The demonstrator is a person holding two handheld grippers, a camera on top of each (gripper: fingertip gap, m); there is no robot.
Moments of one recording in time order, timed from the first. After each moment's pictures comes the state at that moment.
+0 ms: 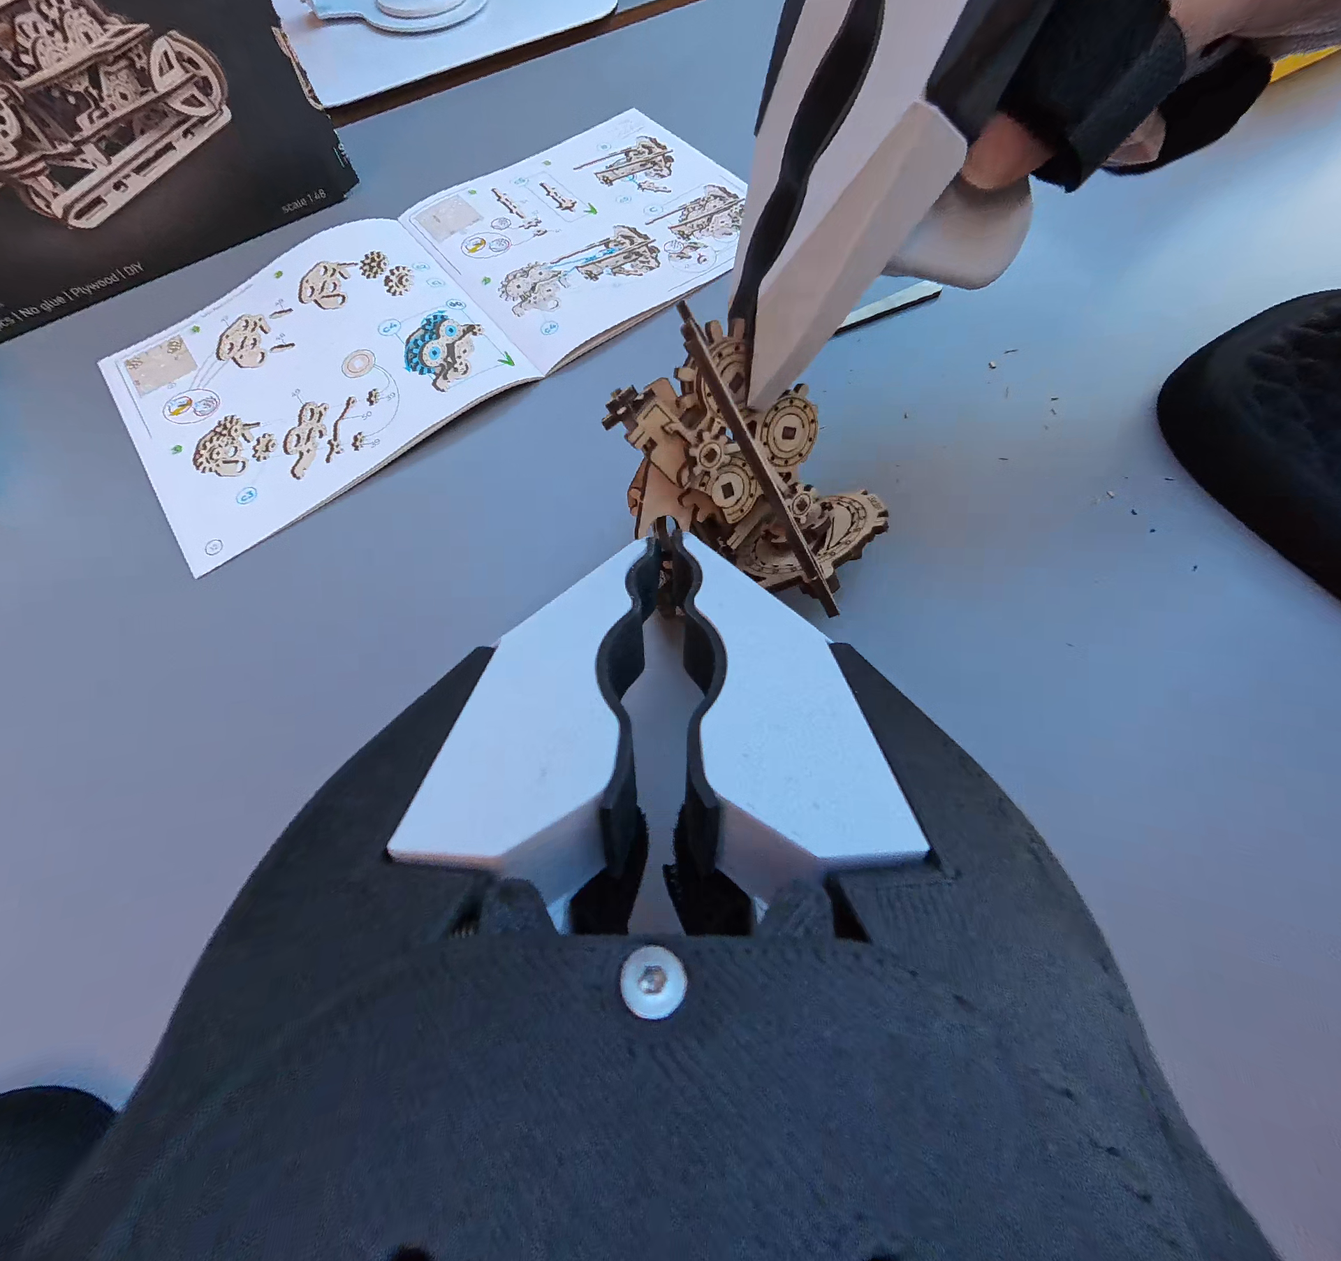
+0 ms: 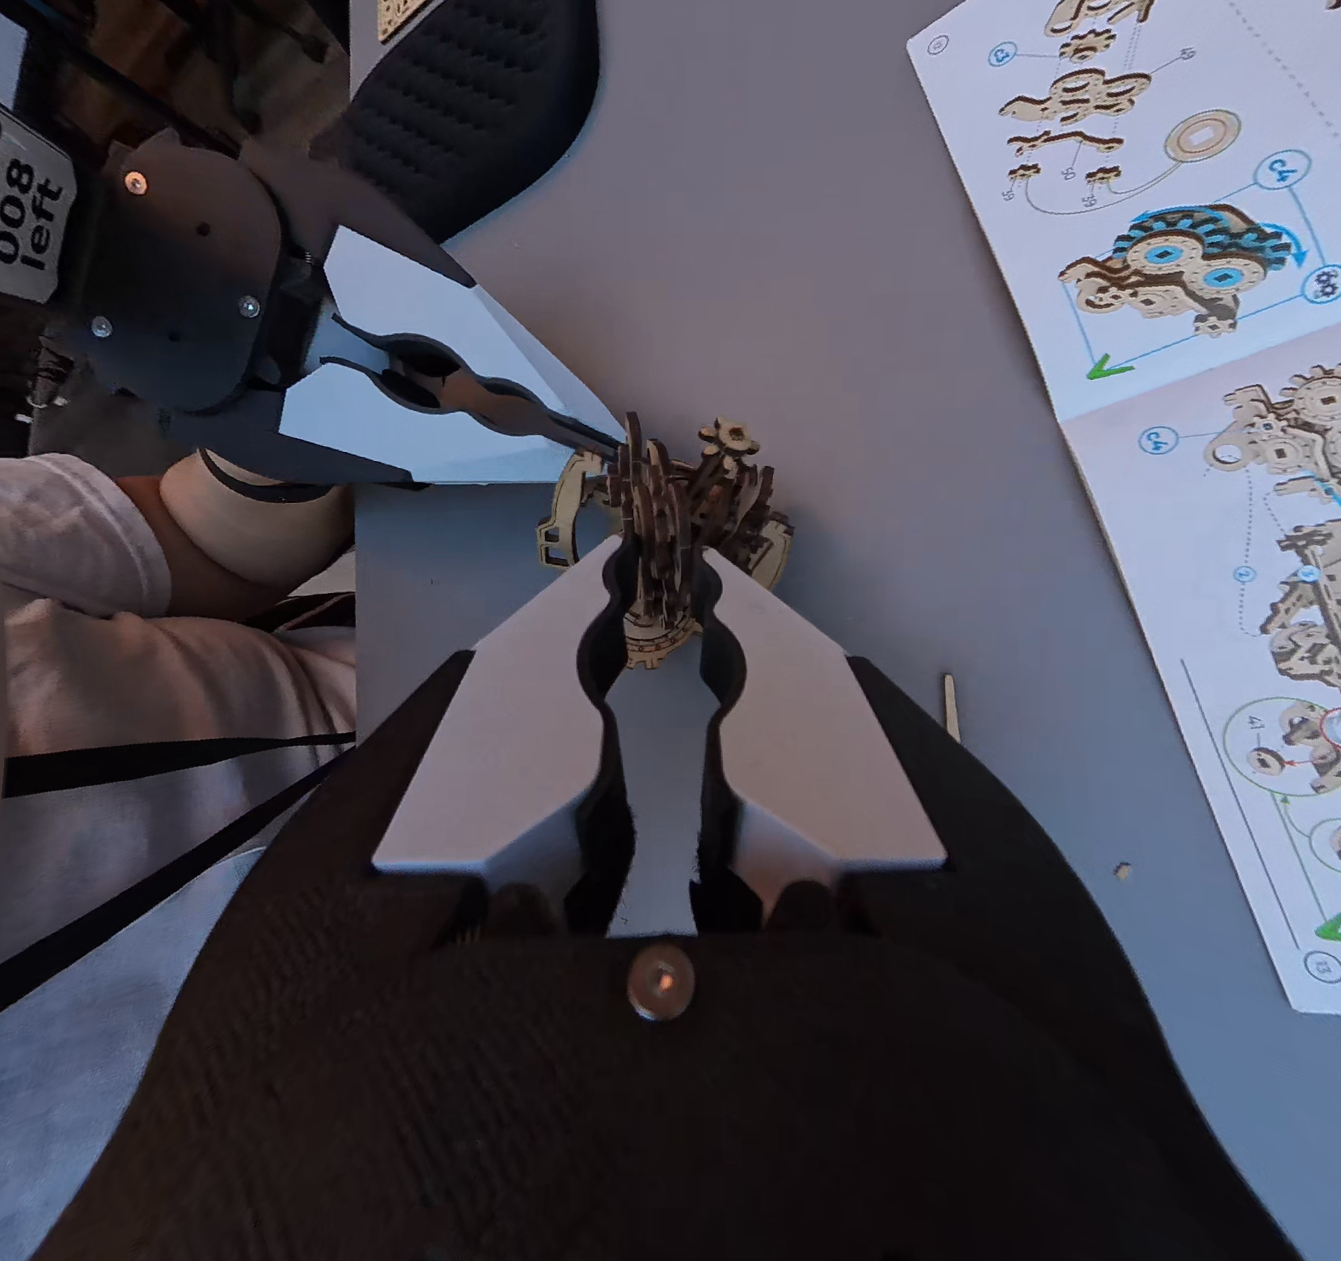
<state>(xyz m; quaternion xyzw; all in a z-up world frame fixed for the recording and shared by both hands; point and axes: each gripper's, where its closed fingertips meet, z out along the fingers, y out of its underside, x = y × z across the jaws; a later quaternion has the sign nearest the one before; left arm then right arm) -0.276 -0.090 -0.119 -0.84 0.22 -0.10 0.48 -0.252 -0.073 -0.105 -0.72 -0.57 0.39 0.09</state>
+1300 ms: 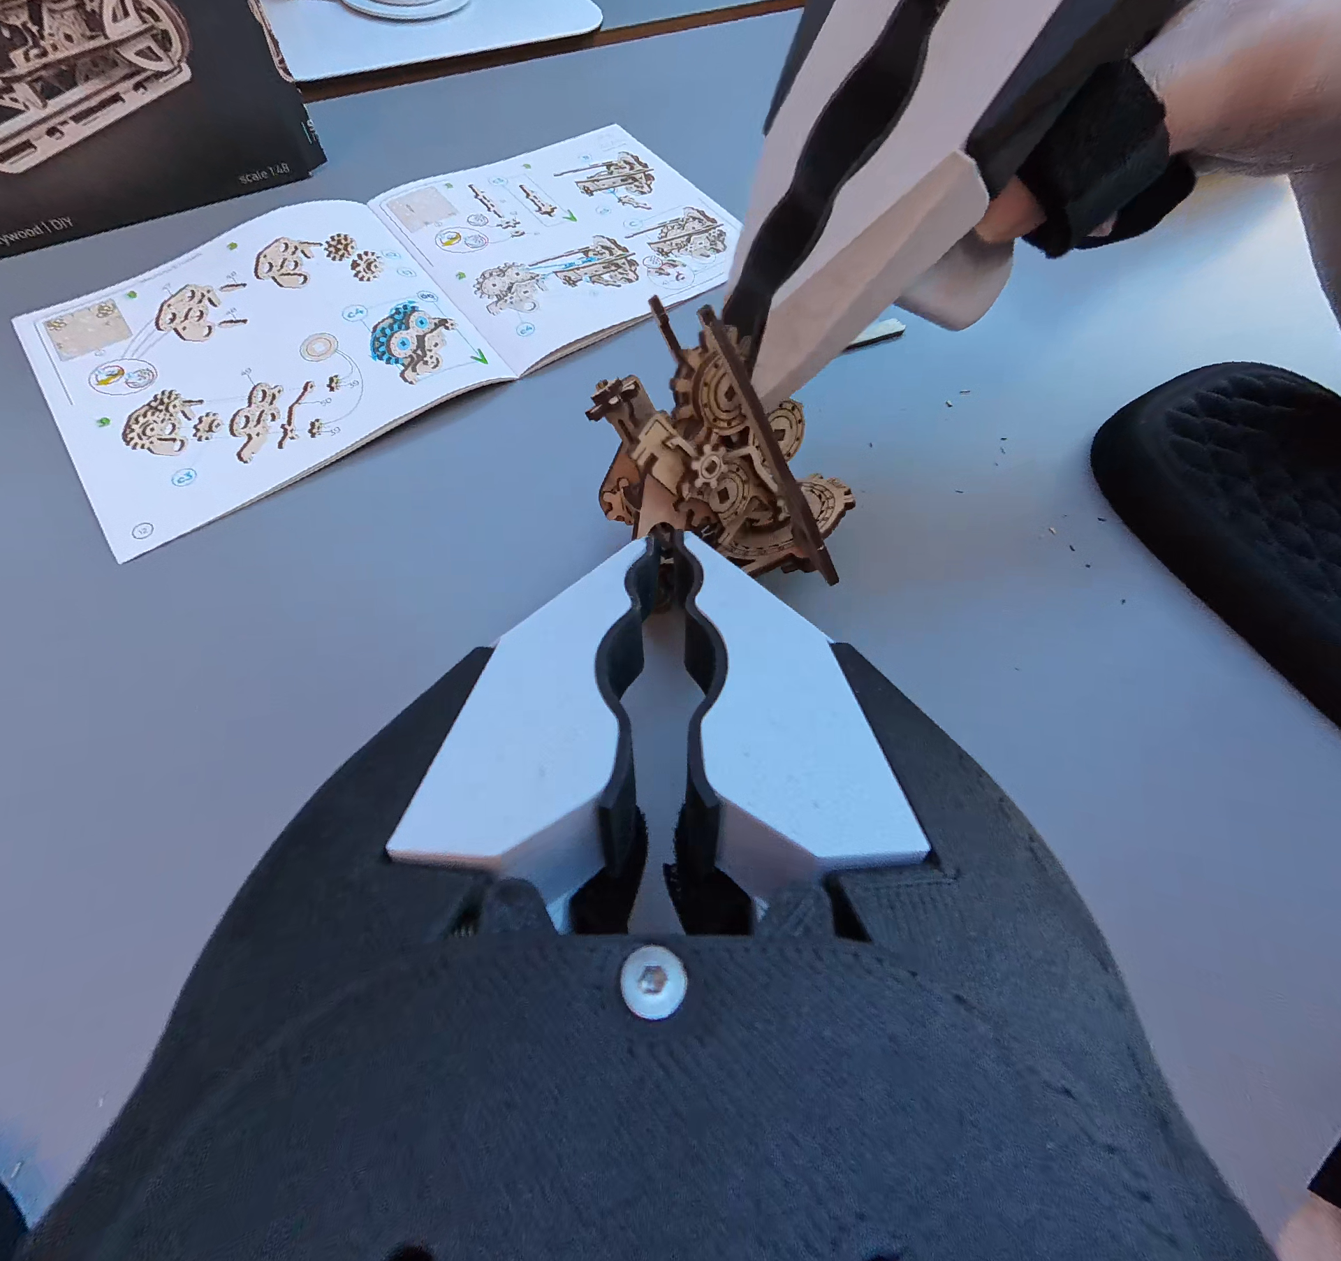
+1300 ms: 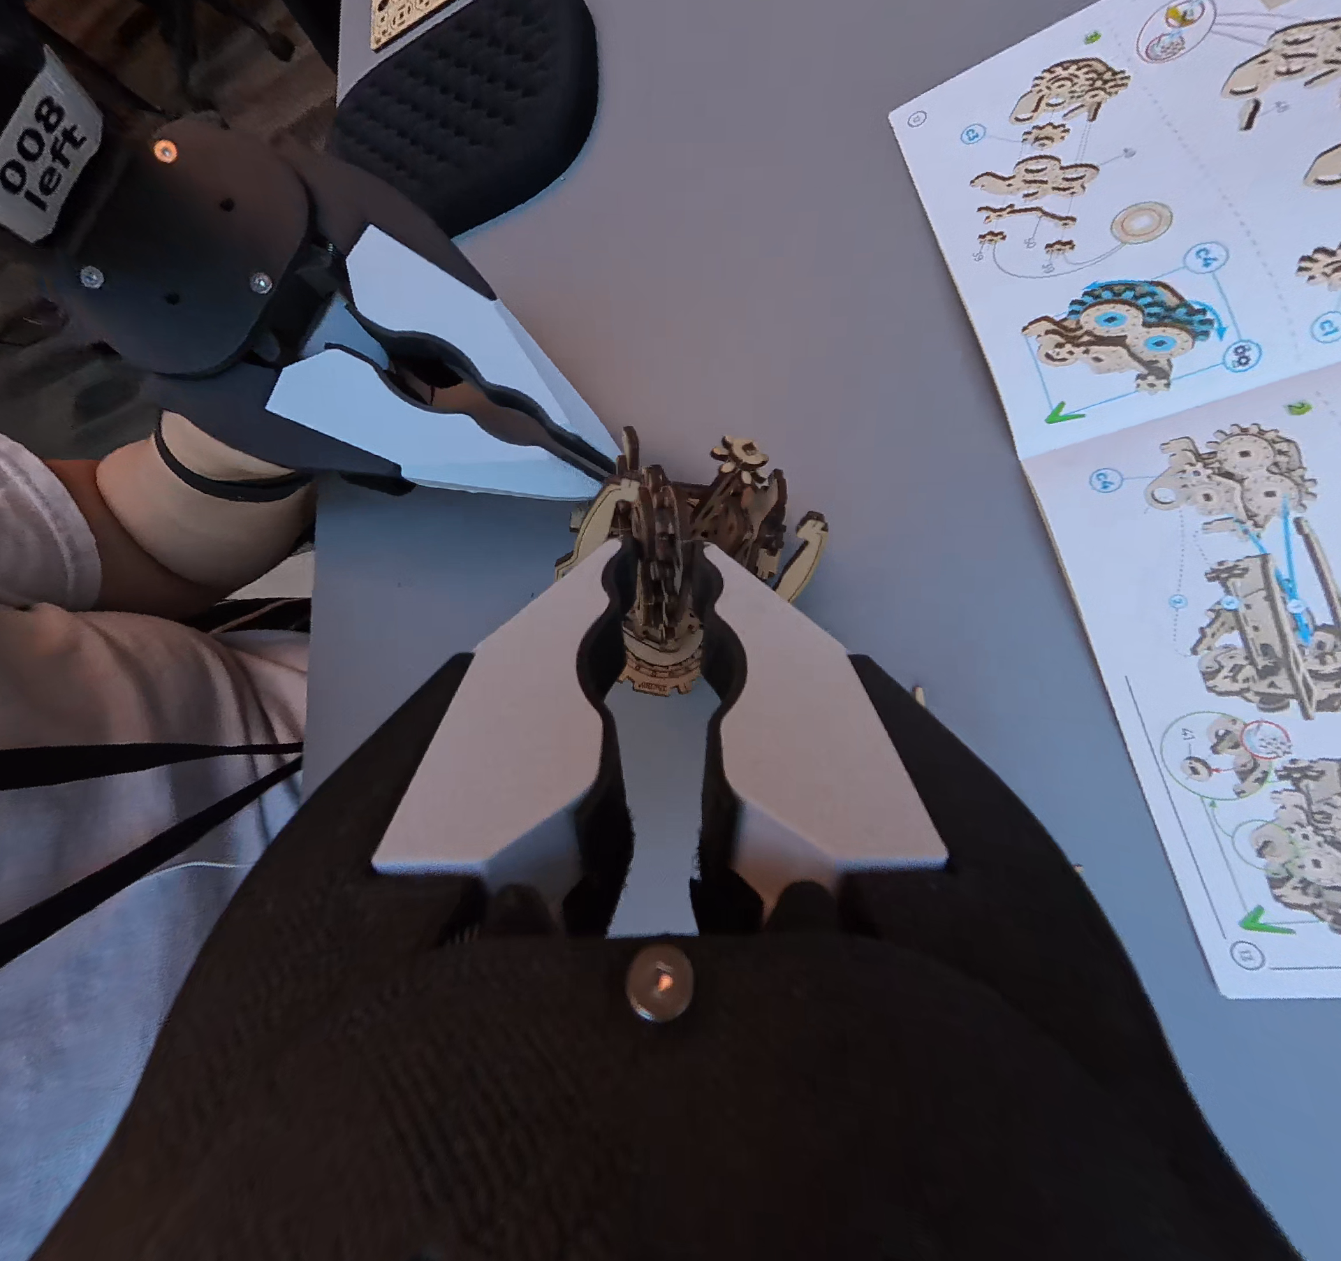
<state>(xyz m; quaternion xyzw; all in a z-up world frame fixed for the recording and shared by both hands) -0.271 -0.090 -0.118 -0.84 0.19 -0.15 0.48 -0.253 -0.071 -0.101 -0.70 -0.59 0.38 0.14</state>
